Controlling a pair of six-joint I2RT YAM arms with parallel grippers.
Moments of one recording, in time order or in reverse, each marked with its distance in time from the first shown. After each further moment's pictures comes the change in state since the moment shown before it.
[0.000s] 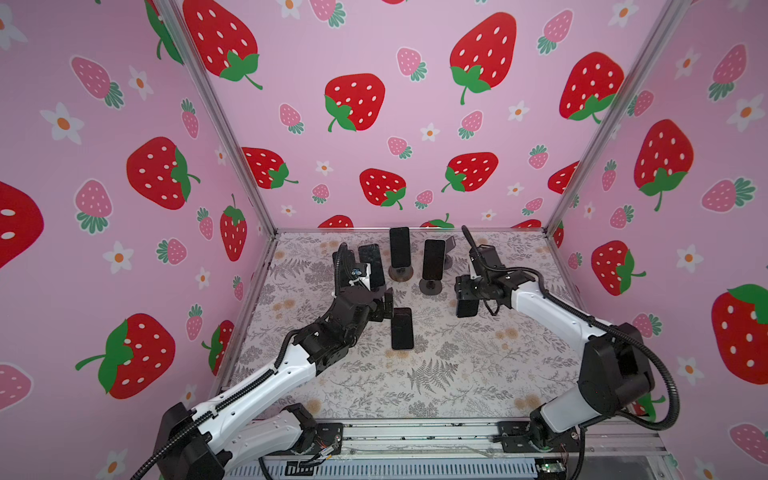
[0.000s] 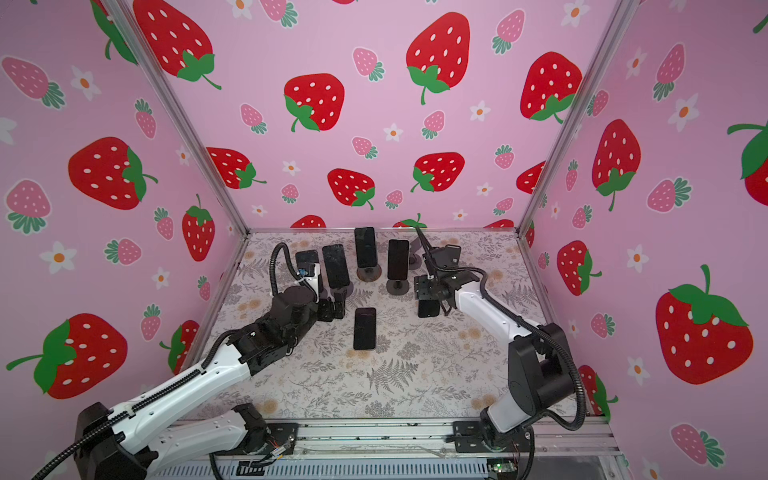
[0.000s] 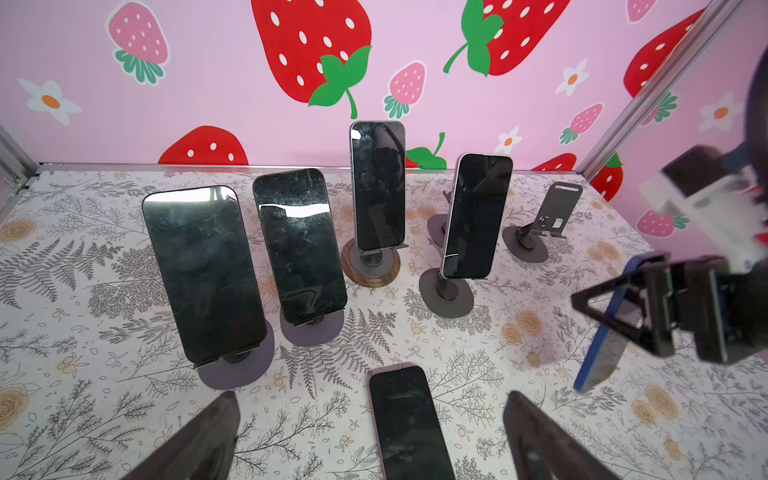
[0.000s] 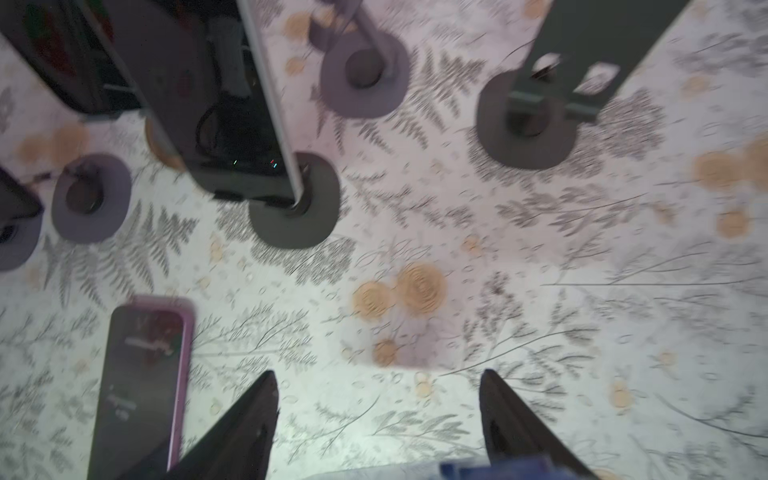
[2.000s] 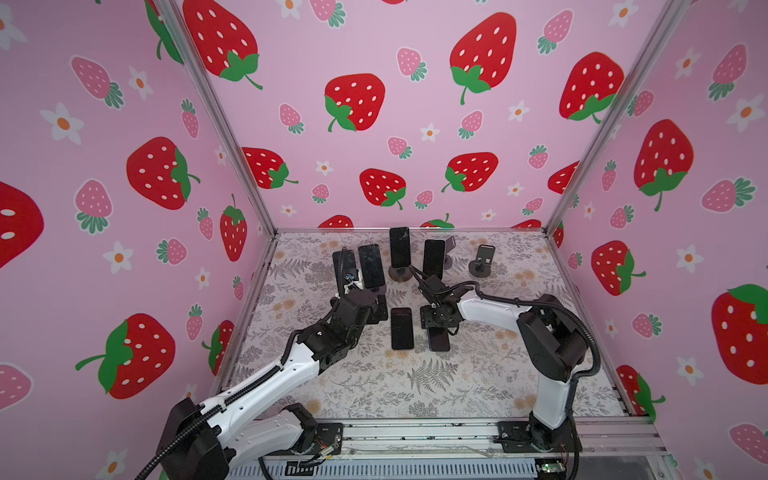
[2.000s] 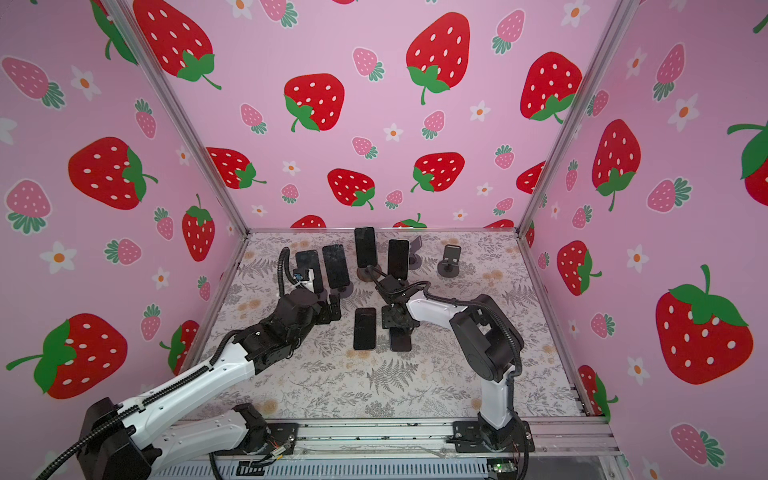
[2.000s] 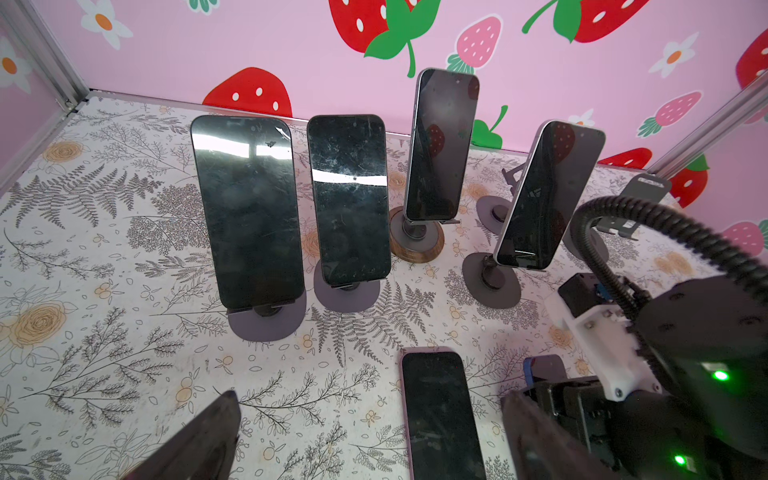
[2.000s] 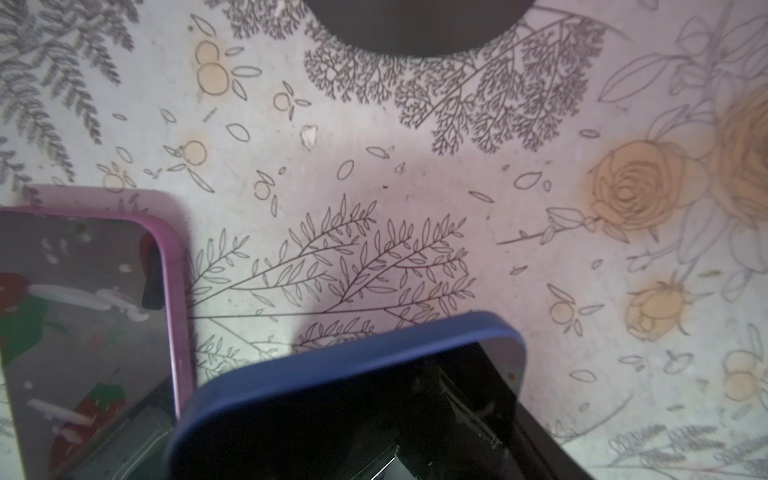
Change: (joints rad) left arm 0.035 0.025 -0.045 -0.048 -0.051 -0.125; right arm 0.248 0.338 0.071 -0.005 0.023 0.274
